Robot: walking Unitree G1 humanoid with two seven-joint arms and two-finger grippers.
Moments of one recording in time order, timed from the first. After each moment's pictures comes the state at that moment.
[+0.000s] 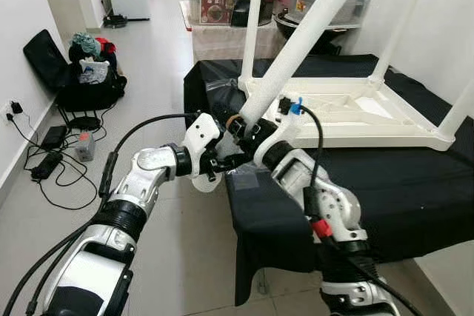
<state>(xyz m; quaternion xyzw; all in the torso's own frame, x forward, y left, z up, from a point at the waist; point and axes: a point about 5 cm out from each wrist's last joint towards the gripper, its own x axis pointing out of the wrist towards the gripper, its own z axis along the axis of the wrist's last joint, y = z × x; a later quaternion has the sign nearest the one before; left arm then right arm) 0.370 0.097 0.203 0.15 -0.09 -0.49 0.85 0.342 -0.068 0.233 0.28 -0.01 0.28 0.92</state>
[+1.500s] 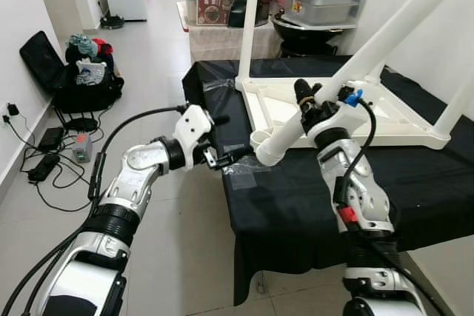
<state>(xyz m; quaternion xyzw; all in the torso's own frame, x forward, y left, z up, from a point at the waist) 0.365 0.121 0.233 0.16 -0.19 -0.40 0.88 0.361 -0.170 0.252 0.18 -0.17 0.03 0.97</state>
